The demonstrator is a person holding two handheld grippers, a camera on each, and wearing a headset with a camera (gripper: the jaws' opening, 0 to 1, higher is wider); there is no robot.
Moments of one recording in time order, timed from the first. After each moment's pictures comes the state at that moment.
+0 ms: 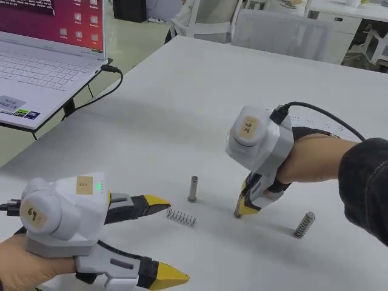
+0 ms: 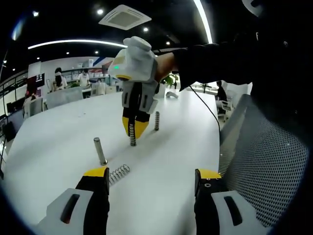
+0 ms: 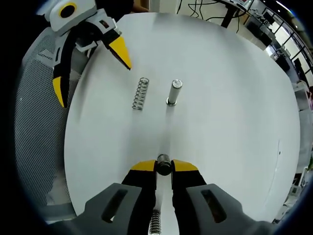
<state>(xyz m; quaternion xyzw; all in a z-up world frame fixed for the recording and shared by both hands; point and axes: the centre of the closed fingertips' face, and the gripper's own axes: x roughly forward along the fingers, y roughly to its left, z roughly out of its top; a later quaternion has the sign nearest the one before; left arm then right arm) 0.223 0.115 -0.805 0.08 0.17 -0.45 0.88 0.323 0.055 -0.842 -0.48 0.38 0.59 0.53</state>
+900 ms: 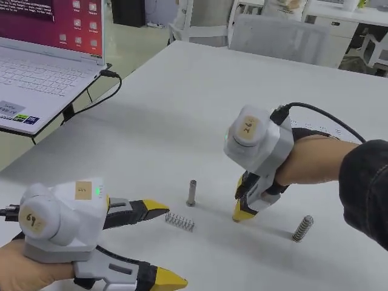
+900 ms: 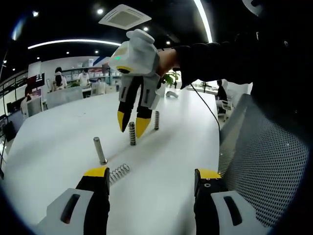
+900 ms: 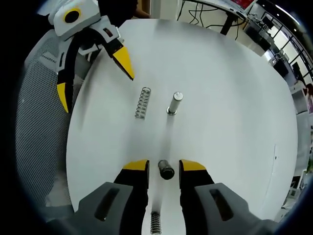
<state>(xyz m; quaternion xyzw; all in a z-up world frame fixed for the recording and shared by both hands) 0.221 0.114 -0.805 0.08 0.17 -0.45 0.88 0.317 0.067 -0.826 -0.47 0.36 0.60 0.54</state>
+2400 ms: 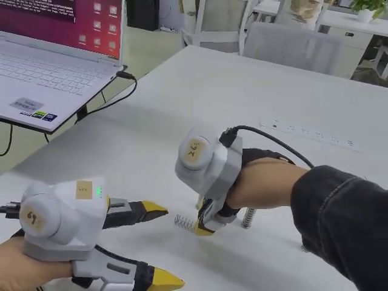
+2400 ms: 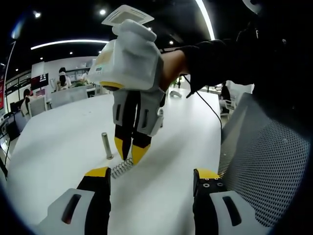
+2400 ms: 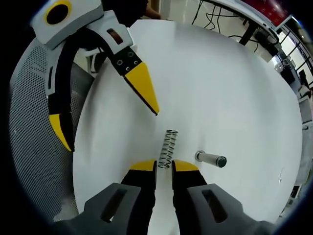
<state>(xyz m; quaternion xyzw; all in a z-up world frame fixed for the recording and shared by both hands) 0.217 0.131 -0.806 0.08 0.17 -0.43 0.88 0.273 0.131 -0.858 -0.48 0.36 0.62 0.51</state>
